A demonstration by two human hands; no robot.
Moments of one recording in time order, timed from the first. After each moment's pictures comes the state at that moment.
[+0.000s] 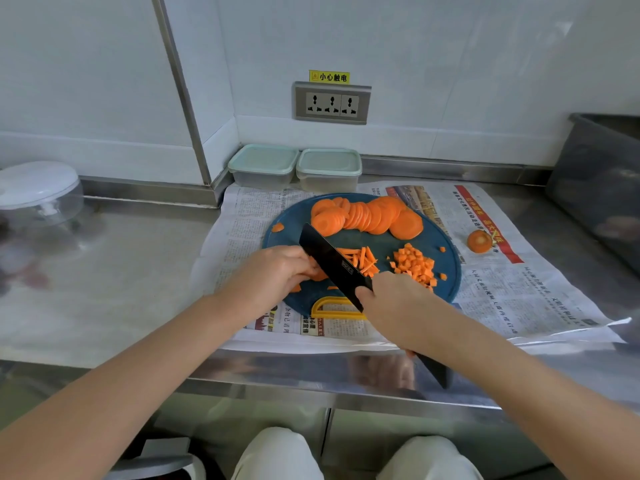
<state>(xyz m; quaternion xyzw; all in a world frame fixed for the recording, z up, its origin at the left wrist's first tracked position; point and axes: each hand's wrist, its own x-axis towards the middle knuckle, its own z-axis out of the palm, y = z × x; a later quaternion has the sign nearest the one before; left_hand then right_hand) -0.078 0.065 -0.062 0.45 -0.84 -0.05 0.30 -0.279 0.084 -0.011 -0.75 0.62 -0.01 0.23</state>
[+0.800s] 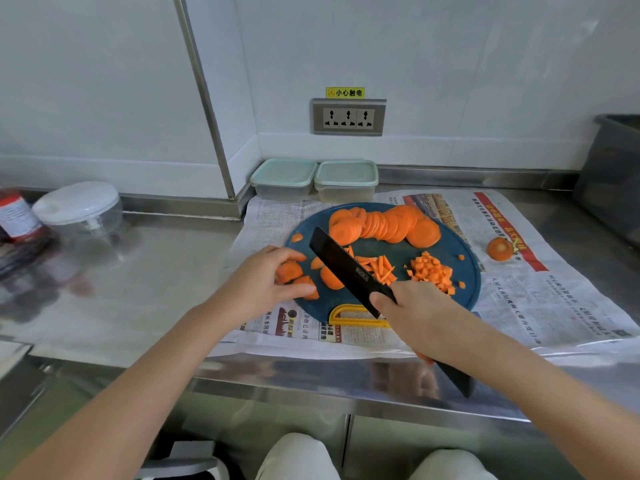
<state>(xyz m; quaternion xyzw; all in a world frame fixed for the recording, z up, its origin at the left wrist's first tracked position) -0.051 0.080 -0.045 0.64 -0.71 -0.17 0.25 -0.290 0.094 0.002 -0.79 0.56 -0.02 0.25</state>
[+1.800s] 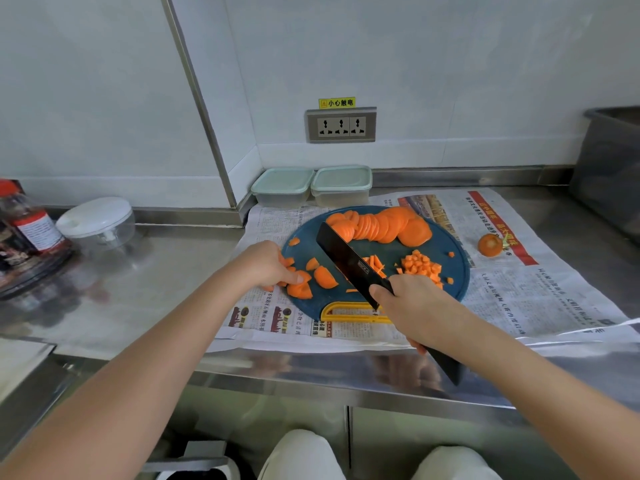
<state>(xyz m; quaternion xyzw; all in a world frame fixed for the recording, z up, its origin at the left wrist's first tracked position) -0.069 0.049 -0.012 0.77 -0.57 -0.27 0.10 -0.304 0.091 0.004 -0.75 0.58 -0.08 0.30</state>
